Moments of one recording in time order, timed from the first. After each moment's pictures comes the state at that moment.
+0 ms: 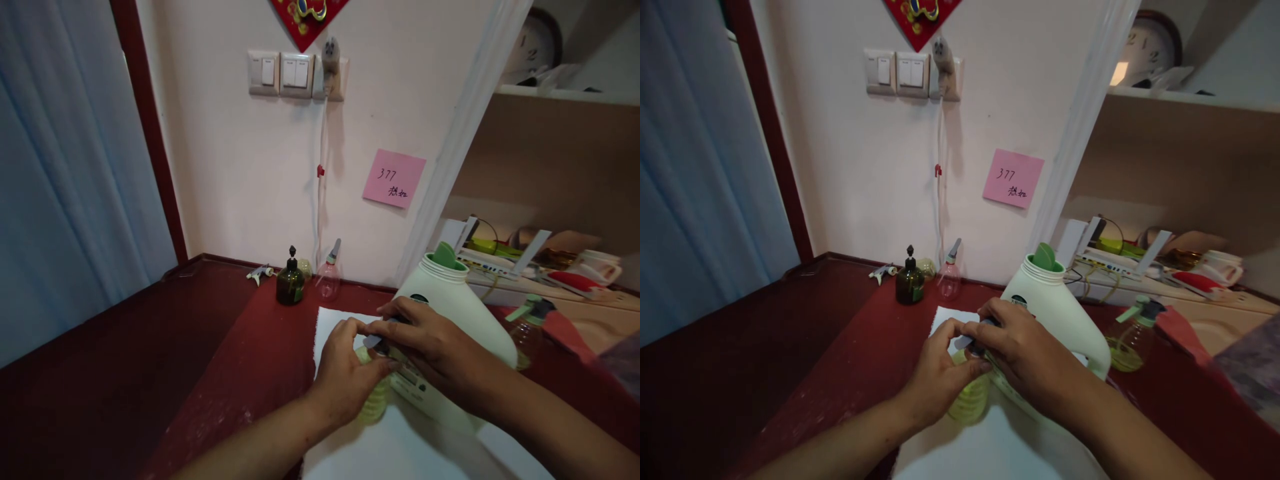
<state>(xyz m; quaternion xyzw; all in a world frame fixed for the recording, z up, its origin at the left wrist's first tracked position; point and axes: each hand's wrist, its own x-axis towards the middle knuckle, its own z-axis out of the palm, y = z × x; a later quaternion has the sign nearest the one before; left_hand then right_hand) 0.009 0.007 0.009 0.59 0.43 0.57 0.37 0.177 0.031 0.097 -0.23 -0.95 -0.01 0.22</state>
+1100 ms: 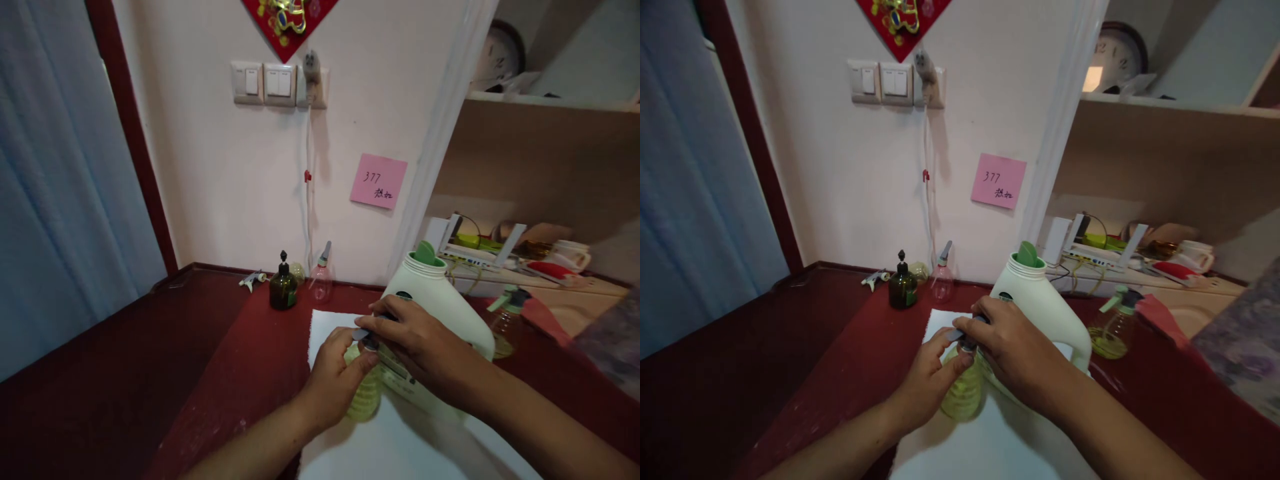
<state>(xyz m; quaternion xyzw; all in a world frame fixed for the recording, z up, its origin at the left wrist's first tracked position) -0.001 0.009 0.008 0.66 0.38 0.53 0.38 0.177 0.029 0.092 -0.26 -0.93 -0.05 0.24</state>
